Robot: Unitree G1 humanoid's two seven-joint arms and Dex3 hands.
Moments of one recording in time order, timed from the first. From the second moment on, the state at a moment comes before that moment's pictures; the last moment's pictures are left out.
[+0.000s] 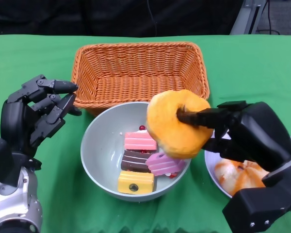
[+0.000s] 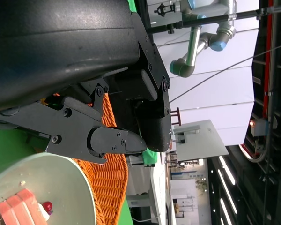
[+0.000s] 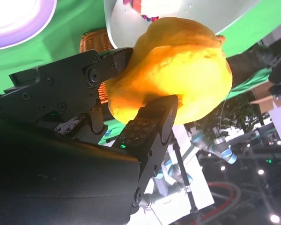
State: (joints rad) left arm -0.49 0.06 0.27 0.89 -0.25 -0.76 -0.34; right arm -0.24 -0.34 0.26 0.07 -0.65 -0.45 -0.19
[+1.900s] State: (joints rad) left arm -0.50 0.07 0.28 0.93 -0.25 -0.76 -0.38; right arm -0.05 -0.36 0.06 0.12 -0.57 -0.28 -0.18
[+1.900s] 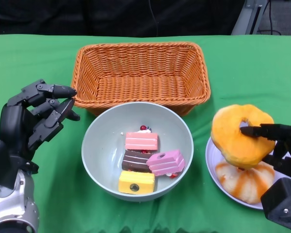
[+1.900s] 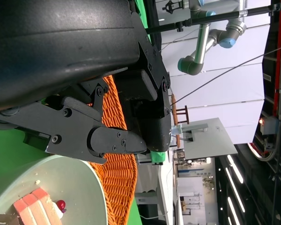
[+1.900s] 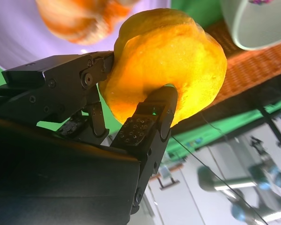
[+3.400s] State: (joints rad) left arm -0.50 0.08 0.28 0.95 -0.26 -0.78 -0.40; right arm -0.14 -0.36 0.17 0.18 -0.62 0.08 -0.04
